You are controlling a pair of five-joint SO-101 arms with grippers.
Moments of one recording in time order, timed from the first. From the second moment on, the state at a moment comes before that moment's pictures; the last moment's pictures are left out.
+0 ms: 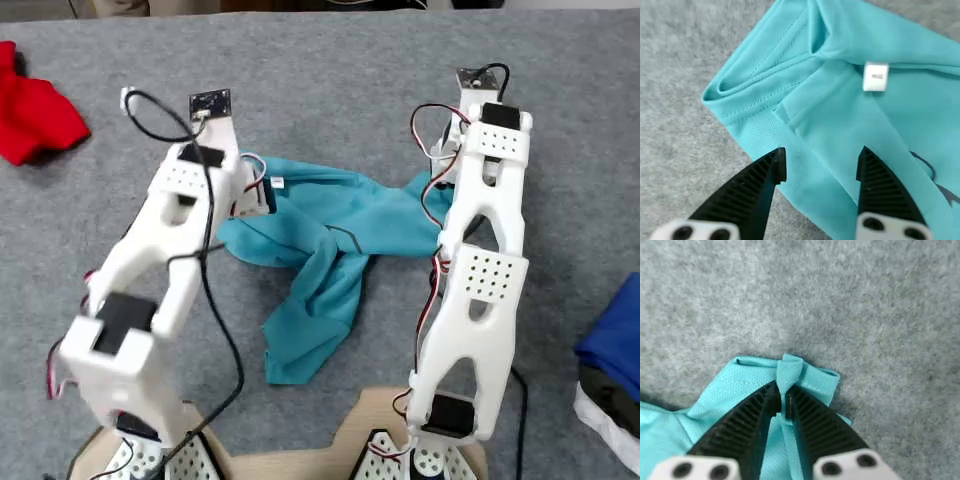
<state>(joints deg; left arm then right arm) 9.5 16.3 2.5 63.9 13.1 9.8 60.4 -56.3 85.3 0.0</state>
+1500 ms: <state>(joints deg) -8.9 25.8 -31.8 100.1 4.8 9.8 61.9 -59.2 85.3 0.0</state>
